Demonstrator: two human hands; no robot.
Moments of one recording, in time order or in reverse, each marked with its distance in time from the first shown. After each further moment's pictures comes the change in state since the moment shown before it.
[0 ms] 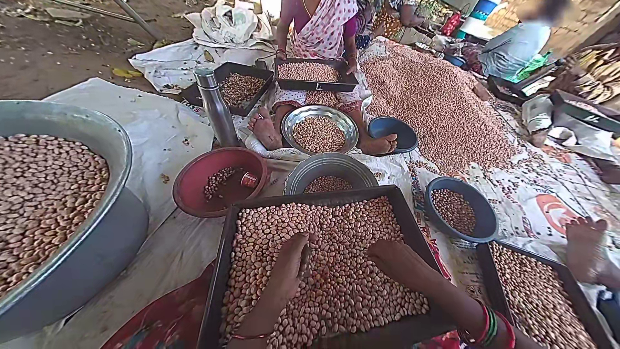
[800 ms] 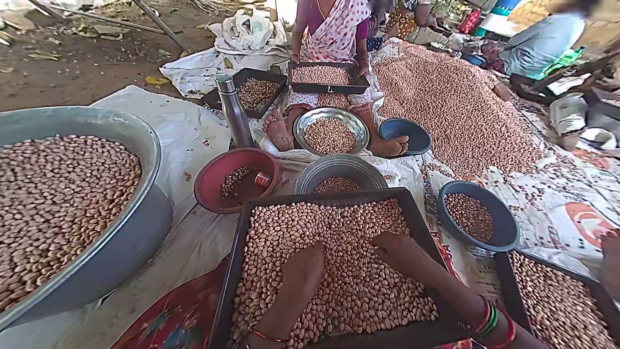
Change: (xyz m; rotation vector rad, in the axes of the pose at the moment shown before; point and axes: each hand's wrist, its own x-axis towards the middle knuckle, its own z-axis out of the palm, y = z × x) left_hand -0.006 0.016 0.025 1.762 -0.169 -0.164; right_hand 0.016 0.011 -0.006 0.020 0.068 -0.033
